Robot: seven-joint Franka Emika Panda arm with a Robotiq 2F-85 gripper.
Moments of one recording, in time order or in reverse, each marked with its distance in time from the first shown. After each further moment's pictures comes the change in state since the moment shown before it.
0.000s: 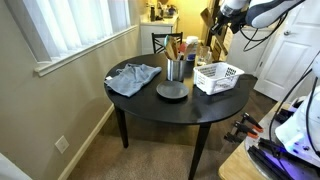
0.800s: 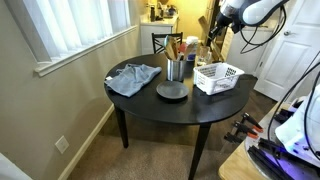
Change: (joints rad) arm 0.249 0.065 -0.227 -0.014 0.408 -0.002 -0.393
